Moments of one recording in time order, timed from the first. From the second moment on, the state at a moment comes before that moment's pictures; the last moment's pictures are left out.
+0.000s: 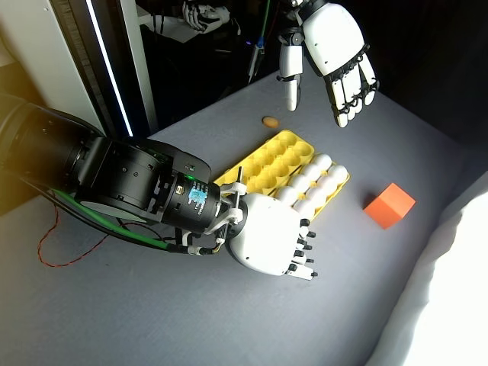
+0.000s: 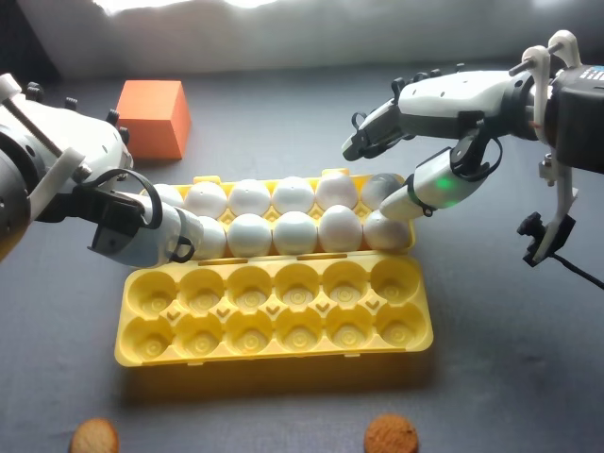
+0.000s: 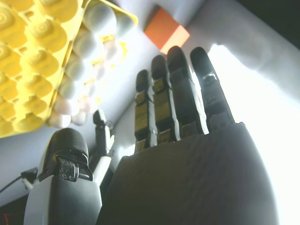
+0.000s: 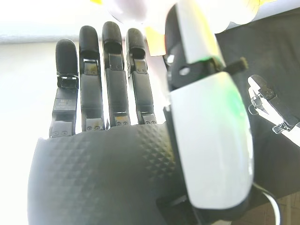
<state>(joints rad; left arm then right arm) -0.15 -0.84 0.50 -1.98 -1.20 2.99 -0.14 -1.25 1.33 0.33 0.06 -0.99</state>
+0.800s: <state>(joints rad) -0.15 -0.84 0.50 -1.98 -1.20 2.99 -0.16 -0.82 0.98 -0.01 0.17 -1.26</state>
